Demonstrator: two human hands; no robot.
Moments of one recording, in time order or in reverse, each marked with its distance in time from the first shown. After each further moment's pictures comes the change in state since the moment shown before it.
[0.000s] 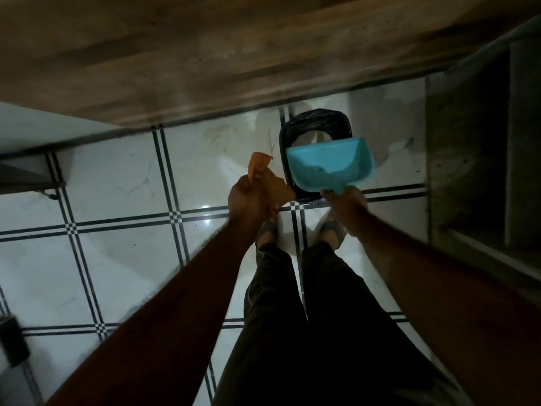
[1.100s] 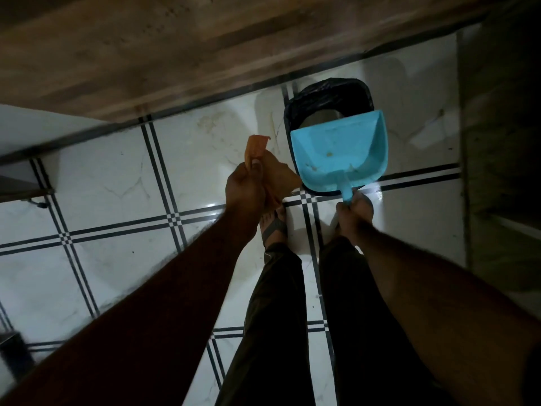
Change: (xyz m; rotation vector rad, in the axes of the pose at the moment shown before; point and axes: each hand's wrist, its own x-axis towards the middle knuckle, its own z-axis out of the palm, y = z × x) left_hand 0.061 -0.040 -0.004 0.028 -0.078 0.046; right_hand 0.136 0.157 0.116 -0.120 0.135 -0.025
